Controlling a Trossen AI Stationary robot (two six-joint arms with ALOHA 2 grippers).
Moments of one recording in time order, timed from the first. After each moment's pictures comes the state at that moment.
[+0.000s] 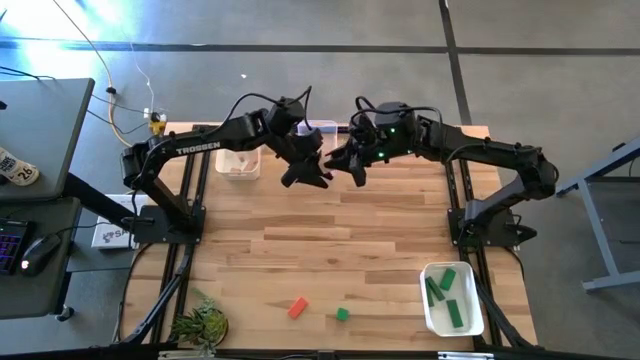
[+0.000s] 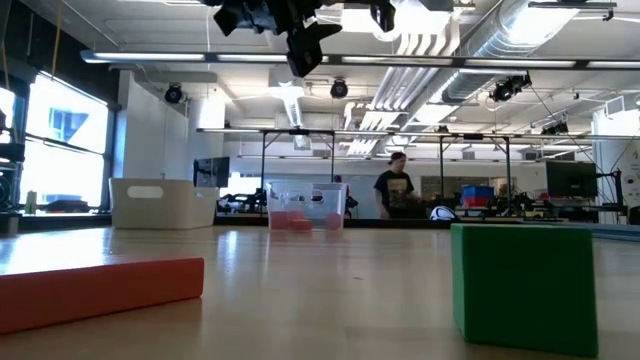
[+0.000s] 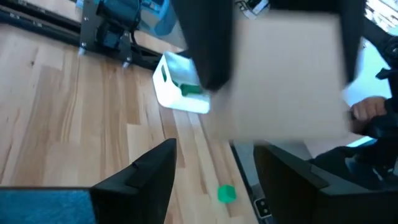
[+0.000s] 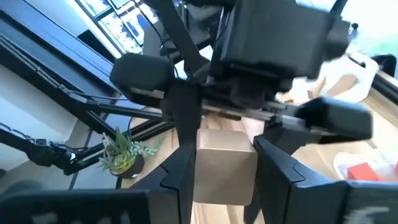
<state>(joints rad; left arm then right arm) 0.50 1.62 1.40 -0.35 0.89 -0.18 -0.22 1.45 1.47 -0.39 -0.28 0.37</state>
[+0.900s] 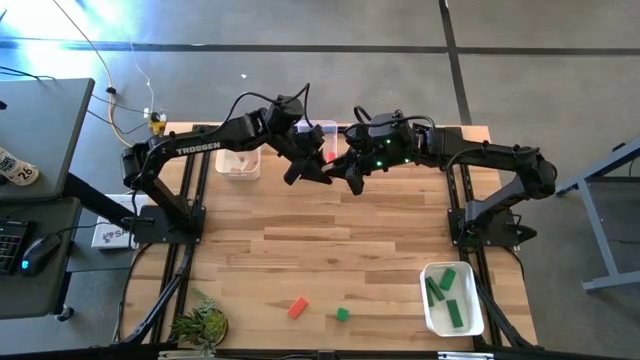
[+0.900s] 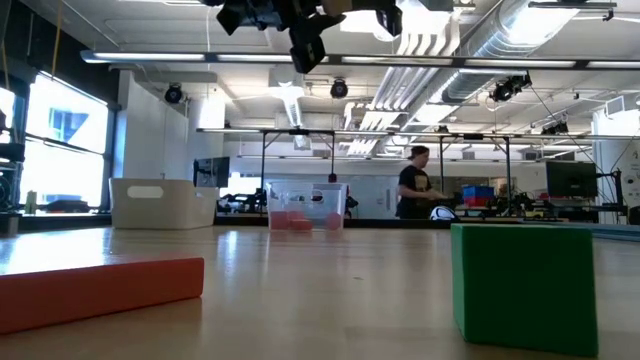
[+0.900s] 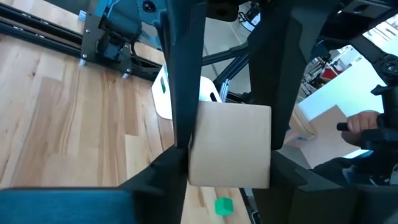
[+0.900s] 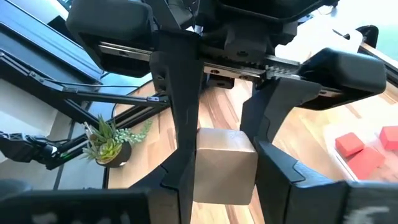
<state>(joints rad) 0.50 1.62 1.40 -0.27 0.88 -0.26 -0.17 1.46 1.47 -0.47 -0.18 0.41</state>
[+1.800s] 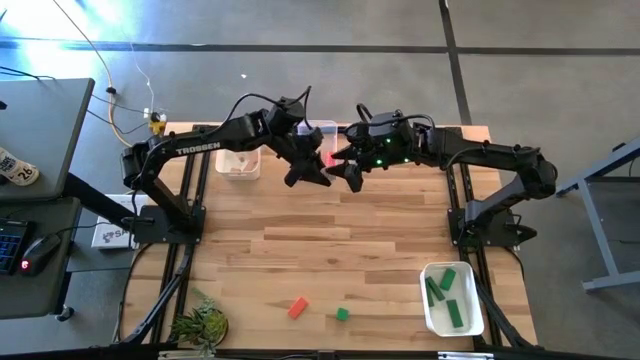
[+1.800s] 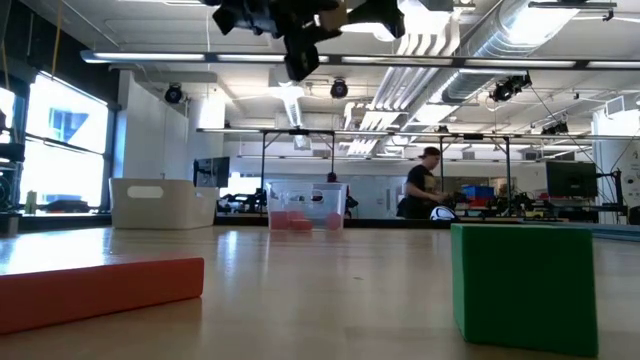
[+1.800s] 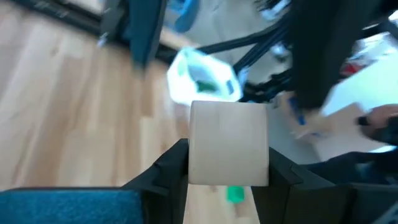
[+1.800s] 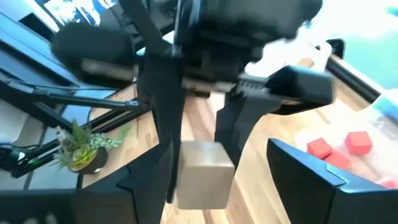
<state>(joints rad) 0.50 1.62 1.40 -0.37 0.83 -0.21 -0.18 1.45 1.47 -0.49 -0.10 0.36</state>
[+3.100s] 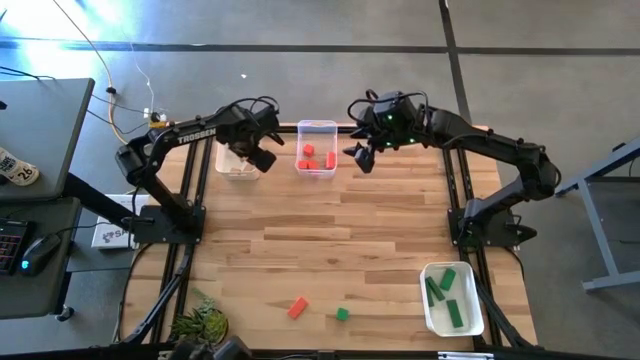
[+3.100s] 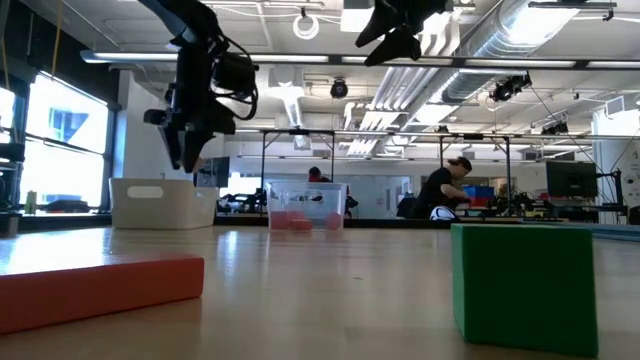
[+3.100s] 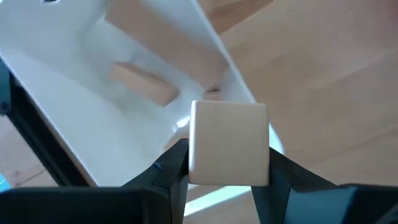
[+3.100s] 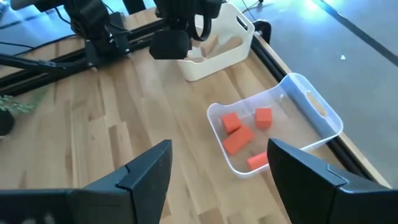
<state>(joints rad) 0.79 1.61 1.23 -1.17 -0.22 -0.35 -0.37 1.45 1.47 -0.67 -0.10 0.09</state>
